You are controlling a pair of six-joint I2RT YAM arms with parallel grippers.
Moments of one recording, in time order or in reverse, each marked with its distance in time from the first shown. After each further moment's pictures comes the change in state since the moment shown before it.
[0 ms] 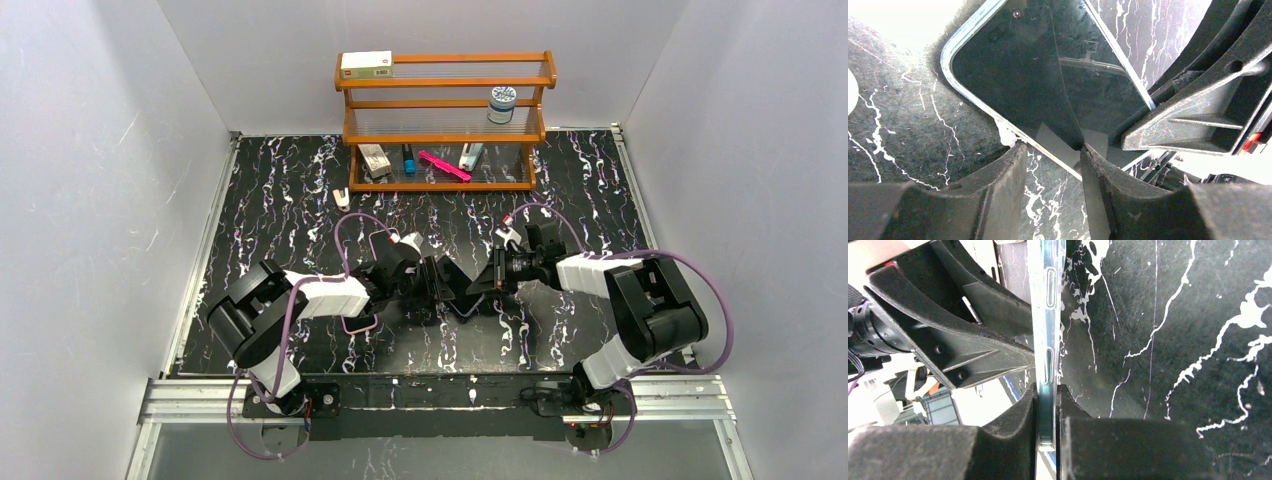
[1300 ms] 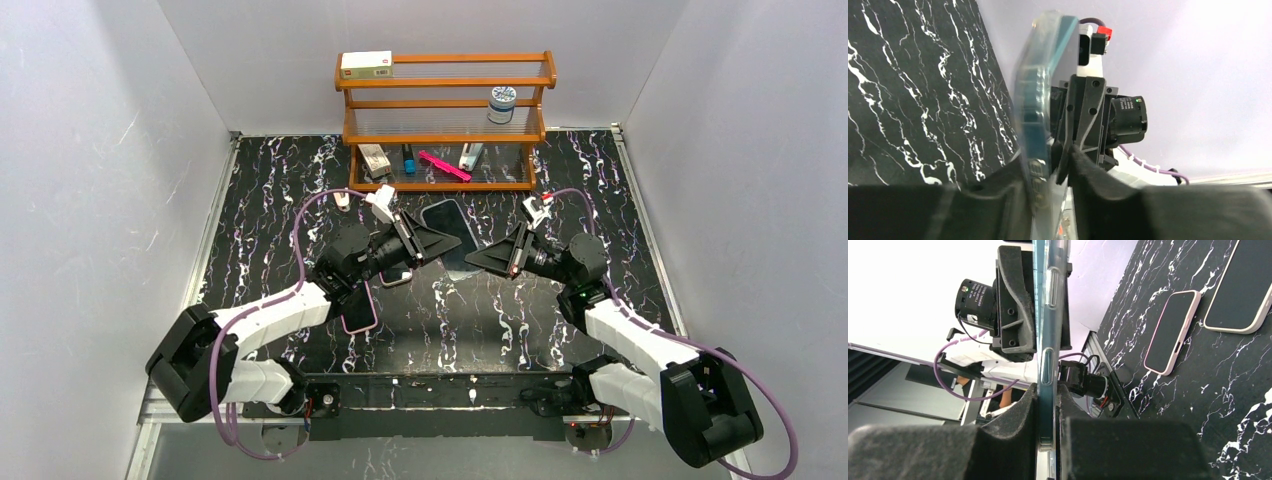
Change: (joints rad) left arm 0.085 -0.370 -0.034 0.387 0.164 -0.261; right arm 0.055 -0.526 -0.204 0.711 0.044 0.737
